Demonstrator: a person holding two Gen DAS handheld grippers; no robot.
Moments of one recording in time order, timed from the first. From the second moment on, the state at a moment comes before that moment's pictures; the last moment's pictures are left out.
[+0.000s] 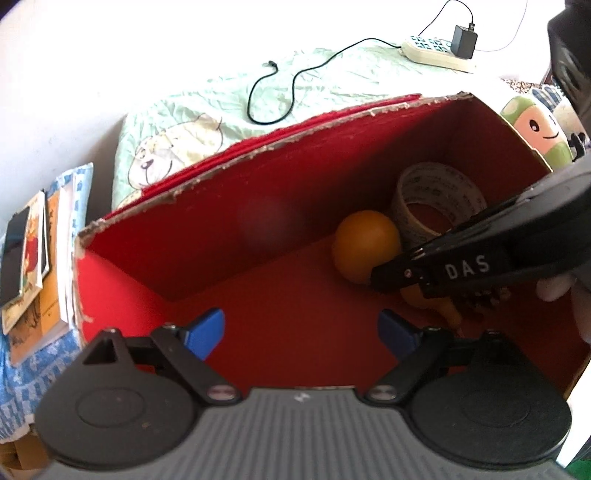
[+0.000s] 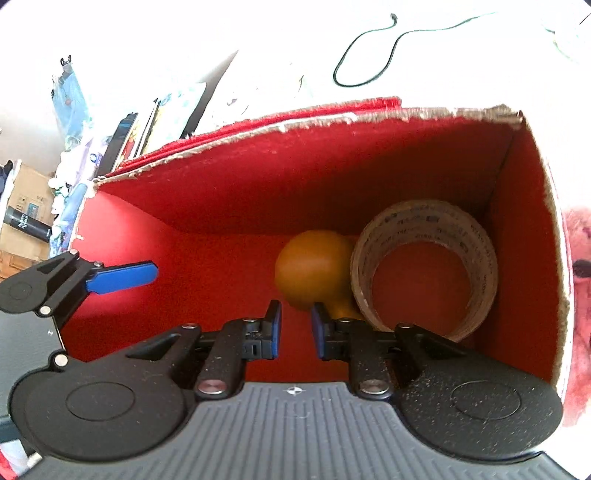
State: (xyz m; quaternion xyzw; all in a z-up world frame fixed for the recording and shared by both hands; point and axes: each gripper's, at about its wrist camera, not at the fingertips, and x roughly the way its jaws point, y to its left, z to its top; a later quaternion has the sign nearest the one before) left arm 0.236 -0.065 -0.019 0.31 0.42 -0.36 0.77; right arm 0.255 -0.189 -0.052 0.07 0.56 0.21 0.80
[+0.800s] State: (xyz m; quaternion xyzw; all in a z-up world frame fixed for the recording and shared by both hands) left arm 0.232 -0.068 -0.022 0.33 0.40 -0.34 0.78; right arm 0.250 -0.193 -0.043 0.08 0.51 0.20 0.83
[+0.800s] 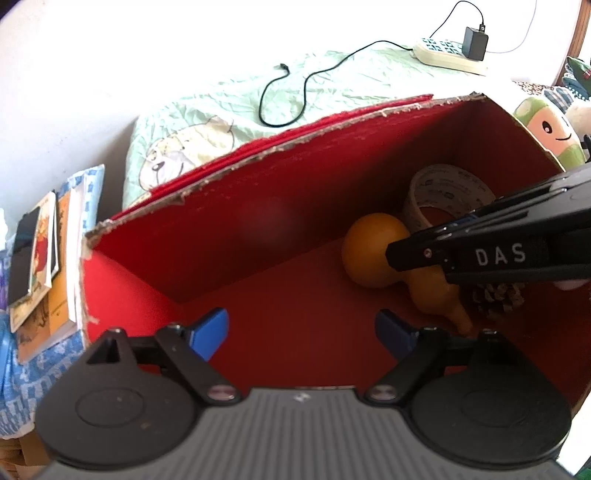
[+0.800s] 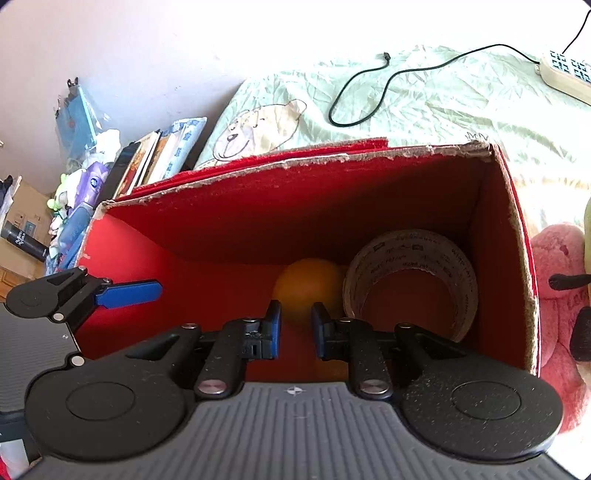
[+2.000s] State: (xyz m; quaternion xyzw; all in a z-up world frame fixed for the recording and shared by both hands) left arm 0.127 -0.024 0.051 0.24 0.36 -0.23 0.87; right arm 0.141 -0.224 0.023 0.11 0.33 0.24 0.91
